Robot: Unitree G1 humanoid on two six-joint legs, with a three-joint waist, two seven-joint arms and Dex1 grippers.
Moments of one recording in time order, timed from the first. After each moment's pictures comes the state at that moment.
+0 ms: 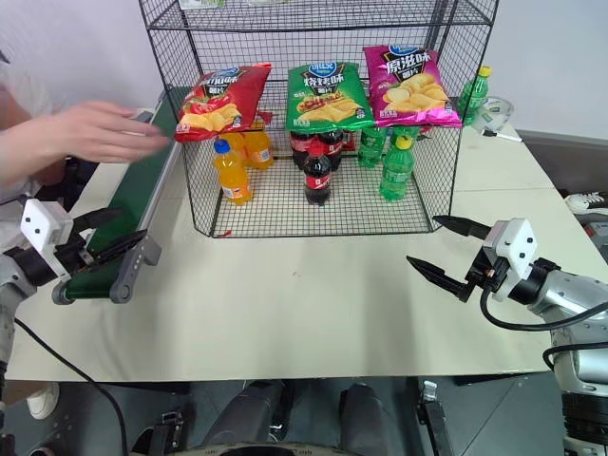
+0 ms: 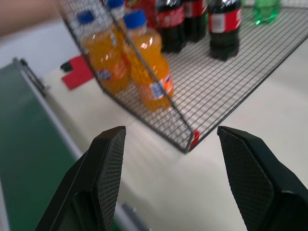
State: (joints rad) left arm -0.15 0.81 0.35 0.20 -0.45 -0.01 -1.02; right arm -0.01 -0.76 -0.35 -0.08 0.49 0.04 1.10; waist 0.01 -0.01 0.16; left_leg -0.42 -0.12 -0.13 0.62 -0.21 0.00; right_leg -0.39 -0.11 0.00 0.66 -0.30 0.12
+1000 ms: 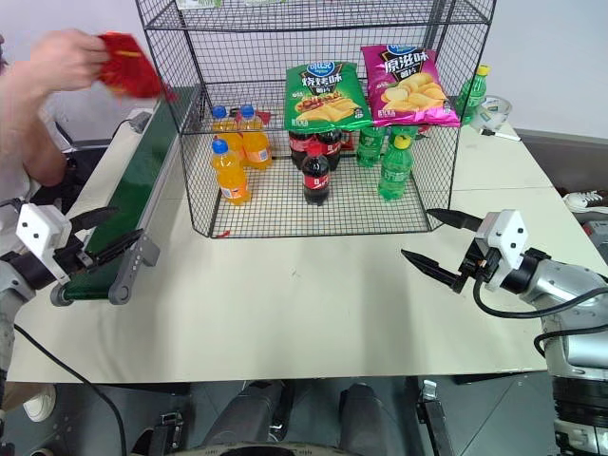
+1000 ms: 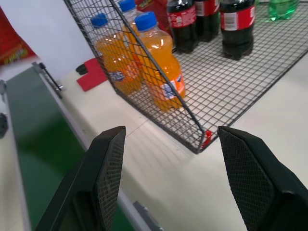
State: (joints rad) left arm -0.11 0.80 0.37 0.19 -0.40 -0.08 -0.94; right arm -0.10 -0.75 -0.29 -0.01 0.47 0.01 1.10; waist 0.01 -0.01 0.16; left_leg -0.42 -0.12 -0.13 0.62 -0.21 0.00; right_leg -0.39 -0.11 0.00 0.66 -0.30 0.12
